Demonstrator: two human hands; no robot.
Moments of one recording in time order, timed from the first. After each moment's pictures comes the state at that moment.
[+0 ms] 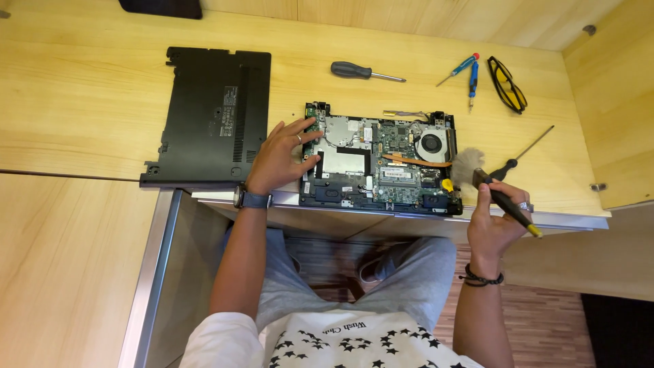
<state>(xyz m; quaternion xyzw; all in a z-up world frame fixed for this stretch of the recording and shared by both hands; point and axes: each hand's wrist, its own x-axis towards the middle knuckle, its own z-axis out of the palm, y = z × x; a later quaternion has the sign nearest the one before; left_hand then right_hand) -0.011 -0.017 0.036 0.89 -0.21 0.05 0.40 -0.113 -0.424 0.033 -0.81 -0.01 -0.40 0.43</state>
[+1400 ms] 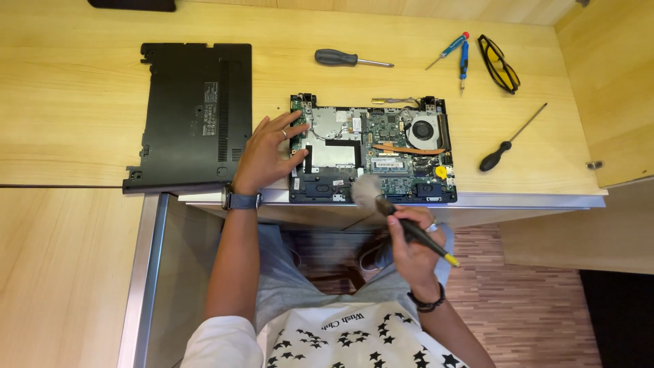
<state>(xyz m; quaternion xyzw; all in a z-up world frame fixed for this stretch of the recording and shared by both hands) -0.010 -0.017 0.035 0.88 -0.22 0.05 0.41 -0.168 -0.306 0.026 -0.79 -0.07 -0.30 0.52</state>
